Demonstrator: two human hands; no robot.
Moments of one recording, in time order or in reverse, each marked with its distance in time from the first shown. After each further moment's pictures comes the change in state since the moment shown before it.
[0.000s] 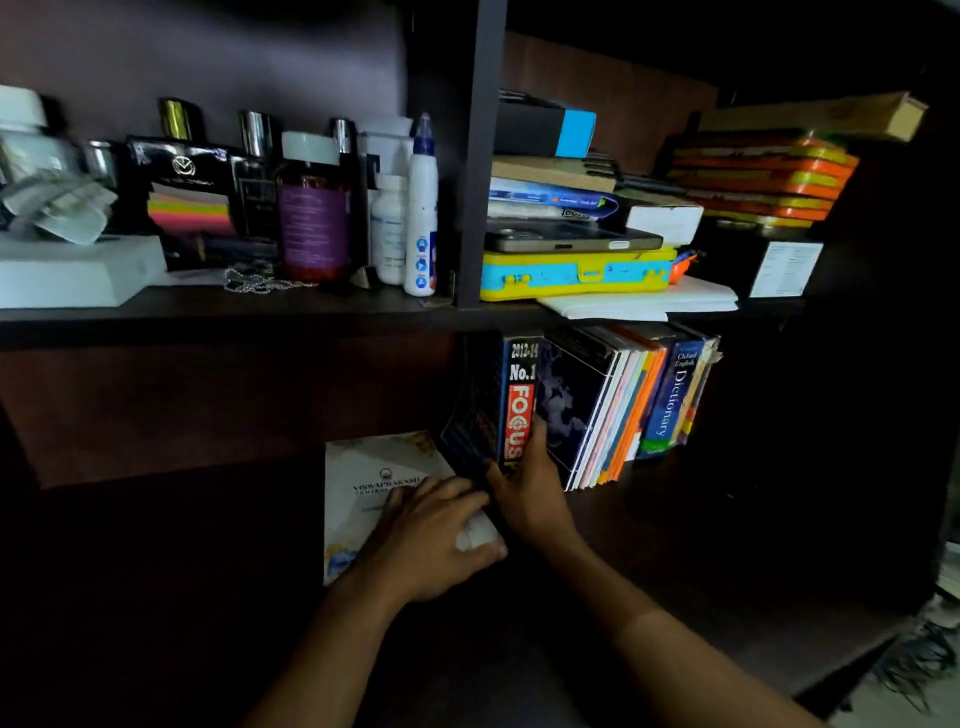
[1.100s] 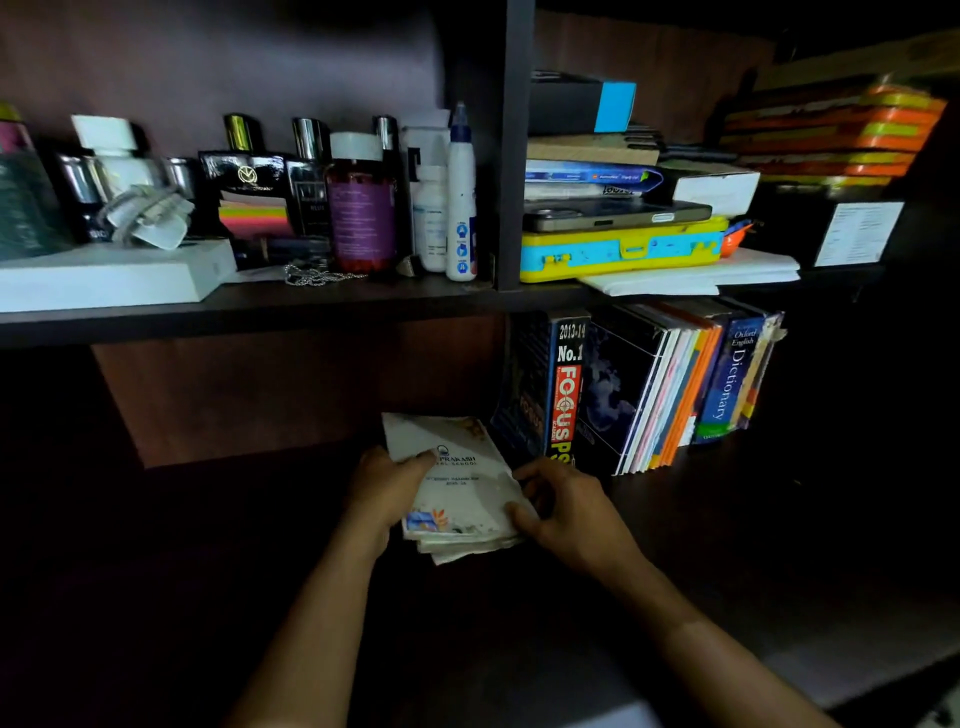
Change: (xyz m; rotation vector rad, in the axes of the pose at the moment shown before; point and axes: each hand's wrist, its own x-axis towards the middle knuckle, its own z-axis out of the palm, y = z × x) left_hand -0.011 -0.056 -0.025 -1.097 0.433 -0.763; right_hand -0.040 -0.011 -0.012 -0.208 -0.275 -0.135
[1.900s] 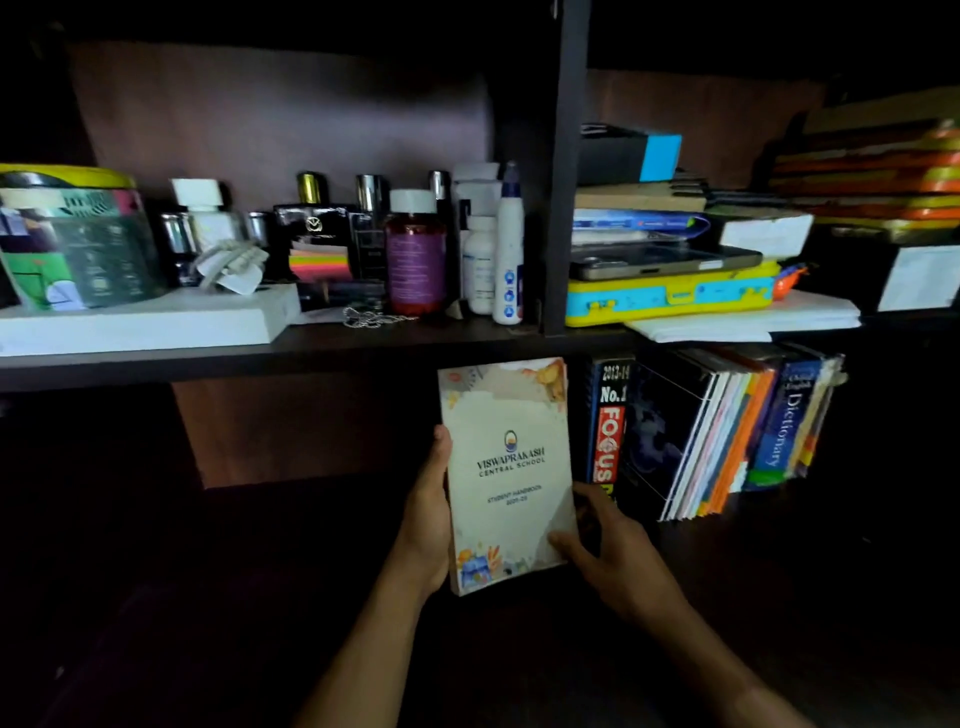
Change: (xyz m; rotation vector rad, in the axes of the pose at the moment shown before) left_hand -0.045 0.033 0.008 -0.693 -0.415 0.135; right_hand 0.004 0.004 0.001 0.204 0.018 -0.005
